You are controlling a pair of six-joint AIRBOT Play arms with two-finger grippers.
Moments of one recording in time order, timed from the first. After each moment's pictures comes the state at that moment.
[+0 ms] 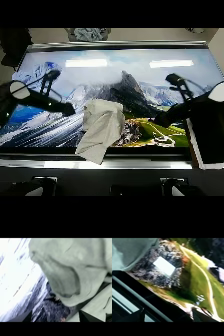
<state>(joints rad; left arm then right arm) -0.14 -1.21 1.19 1.24 -1.32 -1.36 -0.05 -1.09 1.16 -1.08 1.51 0.95</state>
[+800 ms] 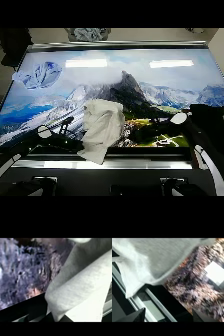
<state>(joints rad) -0.25 -1.12 0.54 0.90 -1.01 -1.31 0.14 -1.17 0.72 -0.70 1.12 0.79</state>
